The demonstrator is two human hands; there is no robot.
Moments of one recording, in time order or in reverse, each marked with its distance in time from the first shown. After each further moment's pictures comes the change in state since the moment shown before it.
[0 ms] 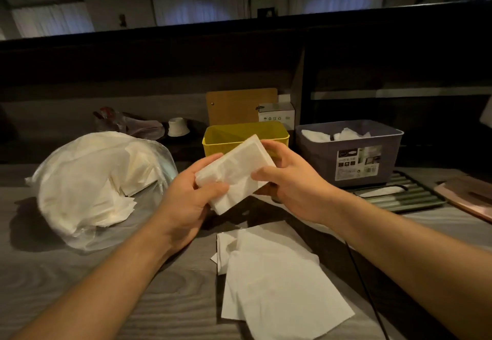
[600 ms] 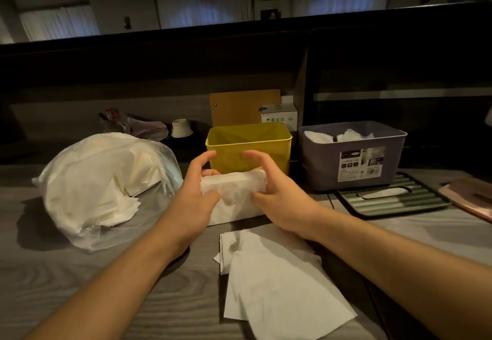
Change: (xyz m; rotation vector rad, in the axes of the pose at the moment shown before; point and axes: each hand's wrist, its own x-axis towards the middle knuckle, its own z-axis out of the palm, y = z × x) left_hand -0.005 -0.005 -0.002 0.400 0.066 0.134; right_hand -0.018 0.007 0.021 -0.405 -0.077 -0.108
